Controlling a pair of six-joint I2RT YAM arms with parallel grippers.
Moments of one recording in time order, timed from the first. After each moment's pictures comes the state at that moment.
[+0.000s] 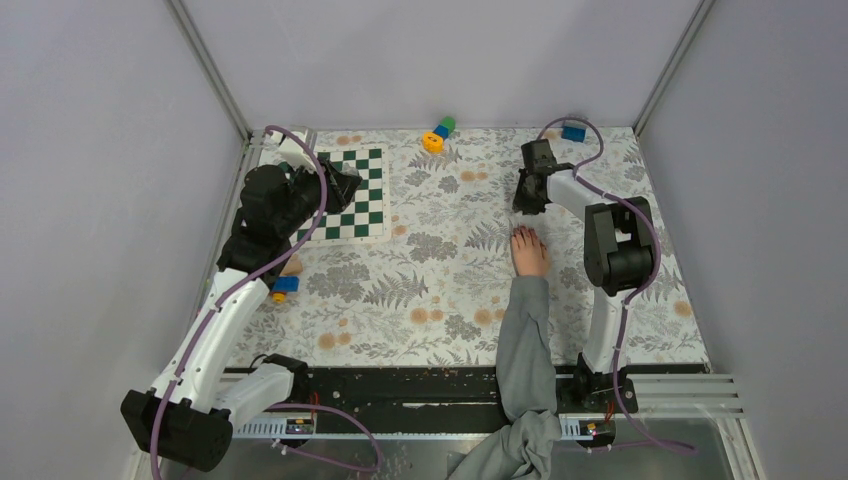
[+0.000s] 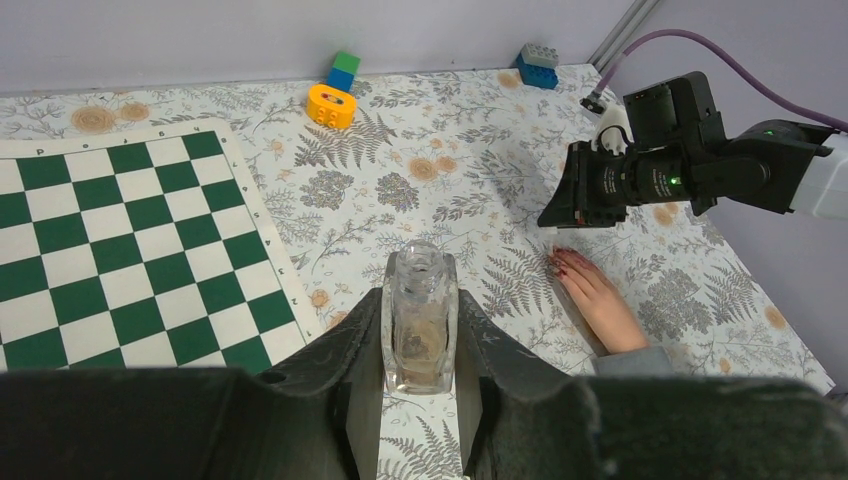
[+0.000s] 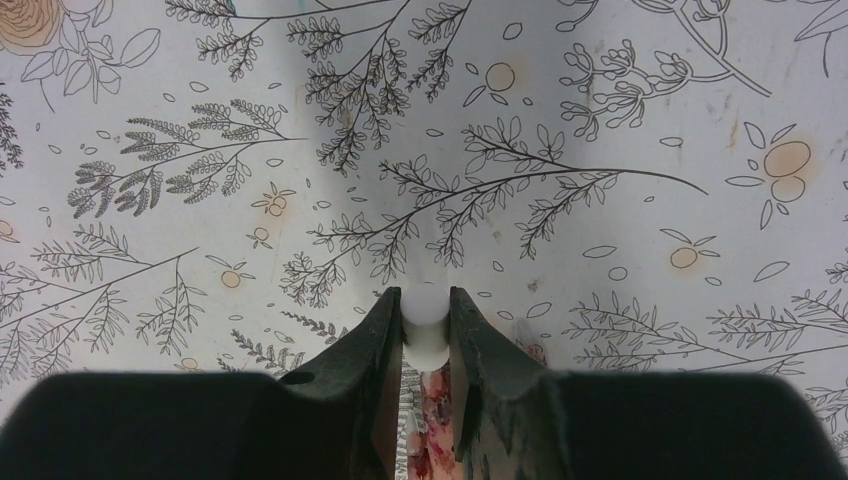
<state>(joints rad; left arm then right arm) -0.27 1.00 1.02 -0.17 0.25 -0.31 0.21 2.03 1.45 -0.47 0.10 0.45</state>
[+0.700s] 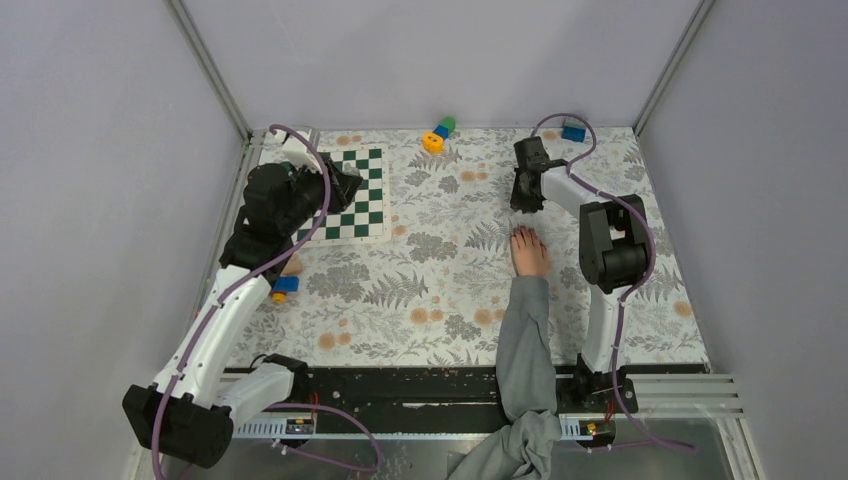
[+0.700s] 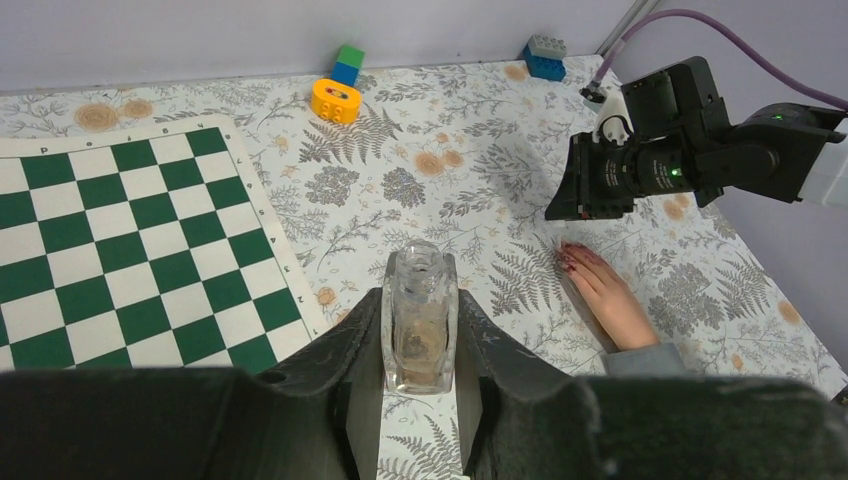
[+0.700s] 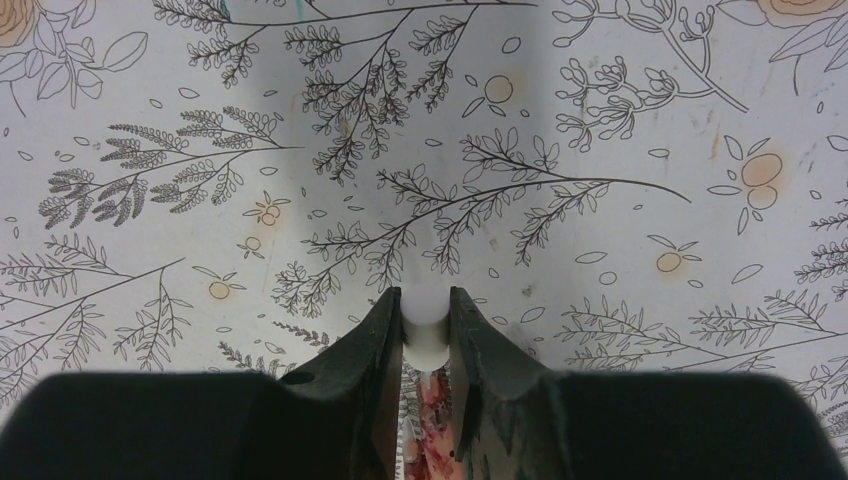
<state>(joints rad) -0.27 1.02 1.02 -0.17 0.25 -0.29 0.24 2.06 1.51 -0.52 0.17 0.42</state>
